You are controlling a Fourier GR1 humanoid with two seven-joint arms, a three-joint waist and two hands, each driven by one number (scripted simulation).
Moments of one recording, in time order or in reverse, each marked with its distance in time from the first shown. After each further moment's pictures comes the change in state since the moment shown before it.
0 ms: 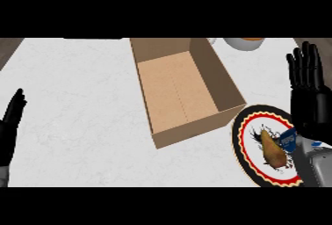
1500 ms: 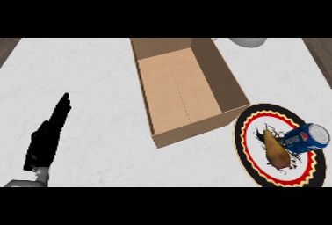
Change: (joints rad) left arm 0.010 -0.167 -0.131 -0.156 -0.038 -0.016 0.236; right arm 0.127 -0.689 -0.100 0.268 0.203 0.565 0.109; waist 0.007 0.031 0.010
